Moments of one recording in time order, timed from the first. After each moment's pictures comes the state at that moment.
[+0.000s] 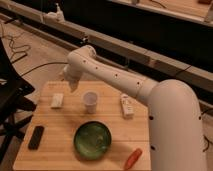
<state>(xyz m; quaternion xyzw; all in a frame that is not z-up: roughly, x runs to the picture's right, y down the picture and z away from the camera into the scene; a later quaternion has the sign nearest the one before) -0.216 -0.028 0.809 -0.08 -0.34 -0.35 0.87</state>
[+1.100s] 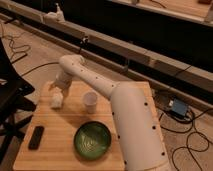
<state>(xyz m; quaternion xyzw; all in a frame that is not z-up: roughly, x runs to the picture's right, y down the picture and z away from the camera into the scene) -0.288 0.029 0.888 -0.17 -0.41 -0.41 0.80</state>
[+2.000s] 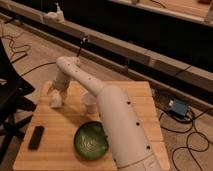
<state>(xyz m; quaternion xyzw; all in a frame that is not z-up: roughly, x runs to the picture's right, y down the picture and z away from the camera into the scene) -0.295 0.038 0.899 -0.20 -0.43 -0.41 0.78</state>
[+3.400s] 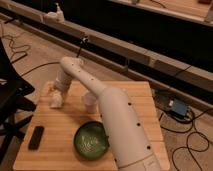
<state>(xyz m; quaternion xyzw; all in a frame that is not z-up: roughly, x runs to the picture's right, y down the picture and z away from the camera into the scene) -0.297 0.051 0.904 -0.19 -0.47 -0.42 0.75</state>
